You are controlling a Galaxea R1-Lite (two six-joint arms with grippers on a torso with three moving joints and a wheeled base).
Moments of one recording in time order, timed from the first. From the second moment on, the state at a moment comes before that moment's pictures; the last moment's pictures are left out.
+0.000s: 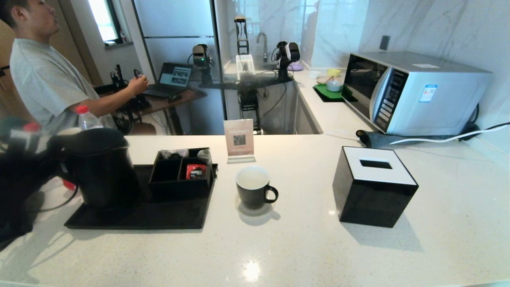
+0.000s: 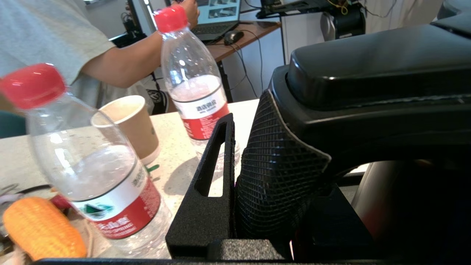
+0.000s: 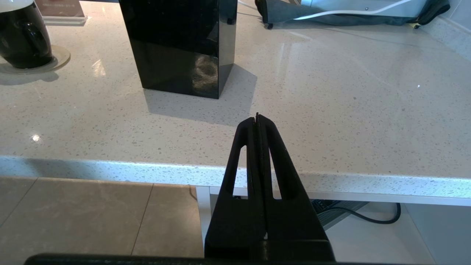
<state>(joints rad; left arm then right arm) 0.60 2.24 -0.89 -1.52 -0.54 0.07 0.01 0.00 0.00 0.00 0.01 -0.05</state>
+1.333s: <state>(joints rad) 0.63 1.84 -0.47 -1.52 -0.55 0.06 0.00 0.00 0.00 0.00 0.01 -0.05</state>
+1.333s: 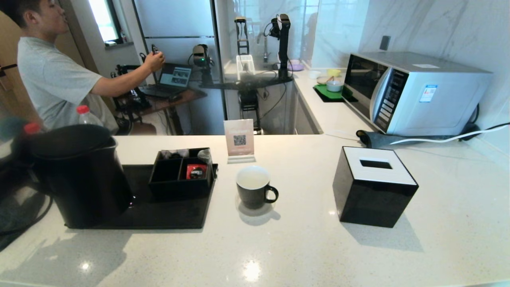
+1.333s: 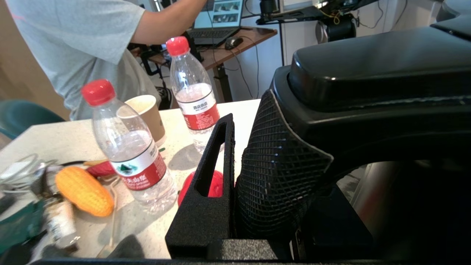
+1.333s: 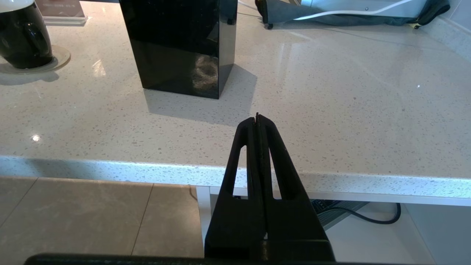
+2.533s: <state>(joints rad) 0.41 1.57 -0.24 -1.52 -0.45 0.07 0.00 0.00 0.00 0.00 0.01 -0.05</state>
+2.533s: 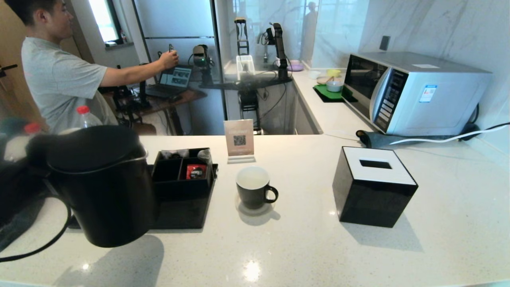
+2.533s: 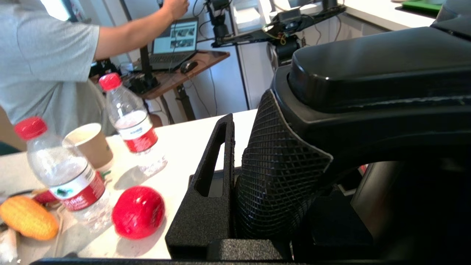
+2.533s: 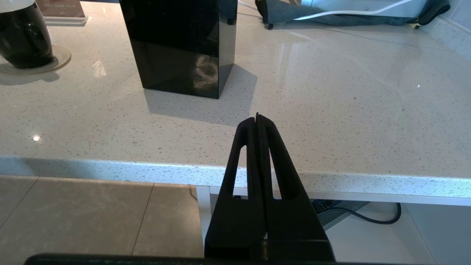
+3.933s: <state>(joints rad) -0.24 1.56 -0.43 -1.16 0.27 0.30 0.00 0.00 0.00 0.00 0.01 -0.05</state>
